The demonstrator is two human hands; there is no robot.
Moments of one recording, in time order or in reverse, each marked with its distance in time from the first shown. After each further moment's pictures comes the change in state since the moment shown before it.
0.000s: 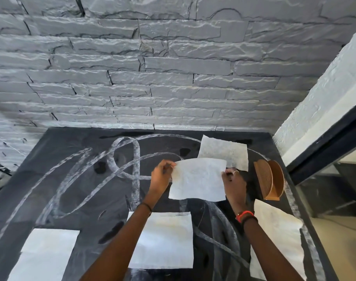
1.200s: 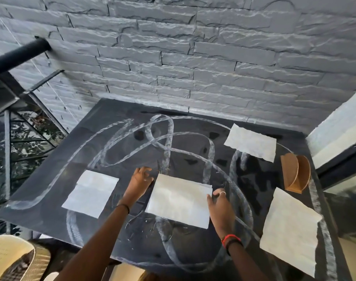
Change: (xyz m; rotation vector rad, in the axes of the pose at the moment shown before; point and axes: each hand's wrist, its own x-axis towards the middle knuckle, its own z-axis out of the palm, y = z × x) left_hand -0.135 -0.091 -0.123 0.495 0.171 -0.141; right_hand -0.169 0.029 0.043 -0.229 -0.230 -0.109
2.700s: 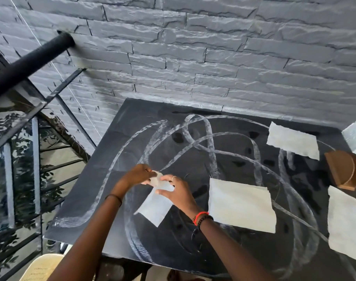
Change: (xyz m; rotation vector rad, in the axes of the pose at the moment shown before) left_hand 0.063 -0.108 -0.182 -0.086 -0.456 -0.209; right_hand -0.057 -0.242 0.196 0.299 -0.440 -0.371
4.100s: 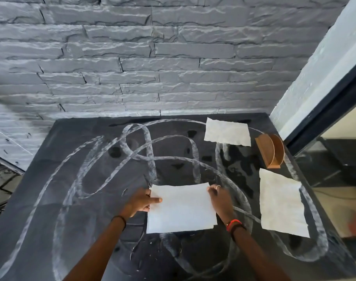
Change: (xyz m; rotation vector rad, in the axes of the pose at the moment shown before) left_hand 0.036 0.097 0.191 -0.187 -0.306 -0.123; right_hand -0.097 0.166 -0.249 -0.124 0.451 0.550
